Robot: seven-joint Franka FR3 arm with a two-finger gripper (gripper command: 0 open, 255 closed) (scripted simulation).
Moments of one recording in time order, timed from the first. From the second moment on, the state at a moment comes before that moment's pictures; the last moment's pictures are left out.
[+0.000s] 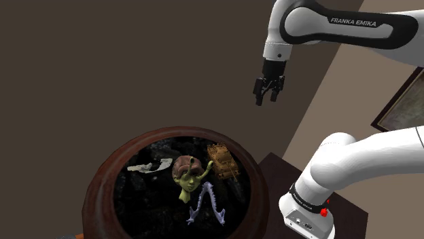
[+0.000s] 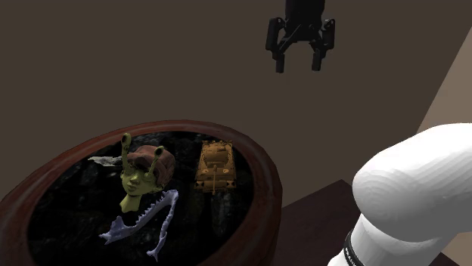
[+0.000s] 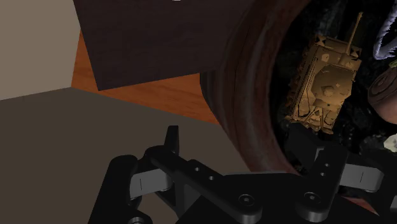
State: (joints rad) arm 0.01 -0.74 -0.03 -2.37 0.04 1.48 0.14
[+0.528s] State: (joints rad) arm 0.07 -0.76 0.08 -2.48 0.13 1.60 0.23
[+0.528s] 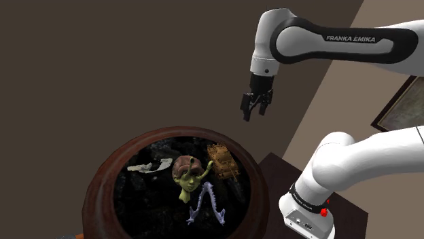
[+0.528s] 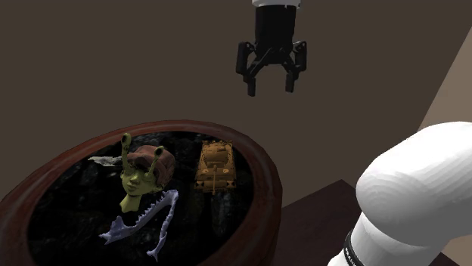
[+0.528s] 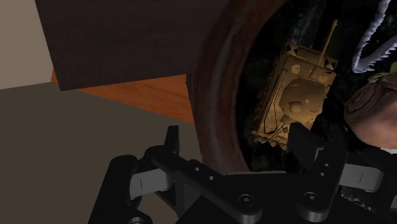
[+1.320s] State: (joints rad) arm 0.21 -0.66 0.32 -2.60 0.30 1.88 0.39
